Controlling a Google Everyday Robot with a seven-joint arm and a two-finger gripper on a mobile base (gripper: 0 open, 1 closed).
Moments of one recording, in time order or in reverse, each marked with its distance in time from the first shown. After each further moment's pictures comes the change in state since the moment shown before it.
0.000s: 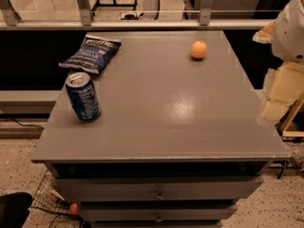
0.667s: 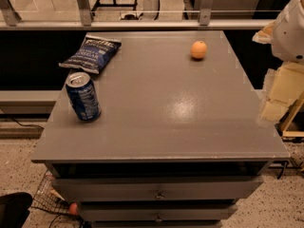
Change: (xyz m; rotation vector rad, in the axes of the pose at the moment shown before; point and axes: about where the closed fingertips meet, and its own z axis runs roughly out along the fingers) arm 0.000 0.000 0.000 0.000 0.000 0.000
